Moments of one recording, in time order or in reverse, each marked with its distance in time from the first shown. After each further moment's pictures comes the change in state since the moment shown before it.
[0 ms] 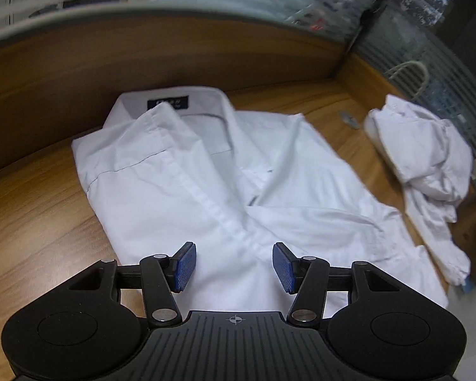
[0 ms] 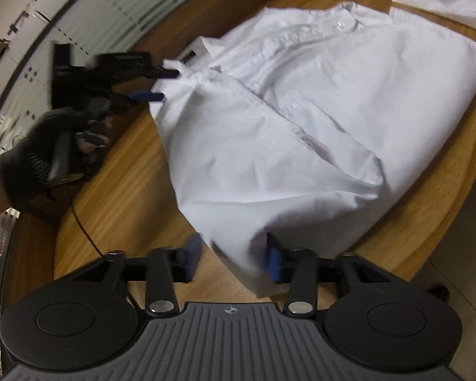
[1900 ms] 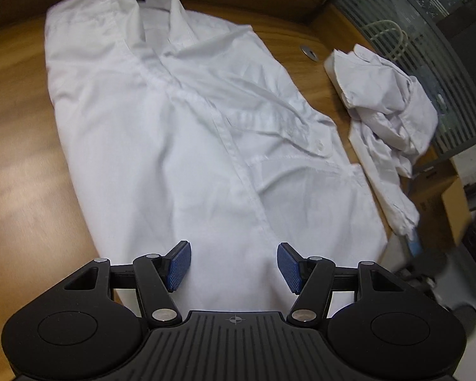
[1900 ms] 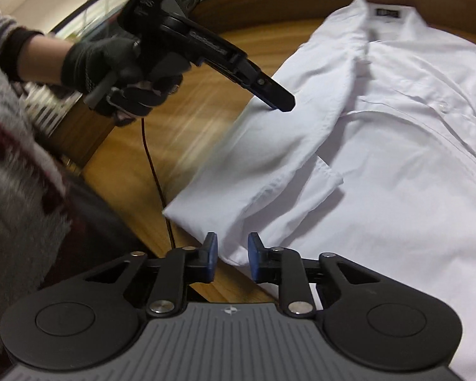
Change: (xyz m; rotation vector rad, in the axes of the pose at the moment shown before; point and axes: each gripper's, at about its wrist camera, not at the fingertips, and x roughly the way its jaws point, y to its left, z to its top) left arm -0.041 -0.099 -0.116 -0.186 0.164 -0.140; right arm 0.026 -0.069 0.154 -0.911 0.651 0.543
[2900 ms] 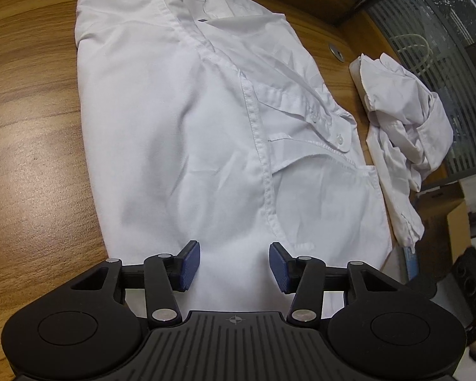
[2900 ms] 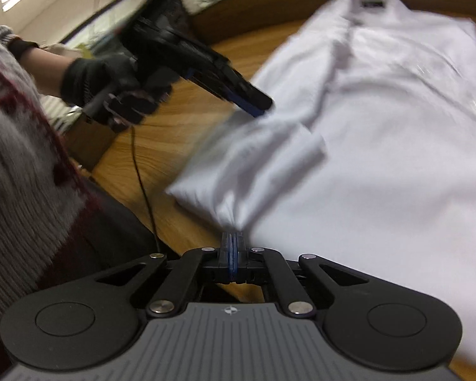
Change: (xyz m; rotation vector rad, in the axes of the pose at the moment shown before) left arm 0.017 0.012 -0.015 -0.129 0.012 0.026; right arm -0.018 -0.005 -0.071 0.089 -0.119 0.003
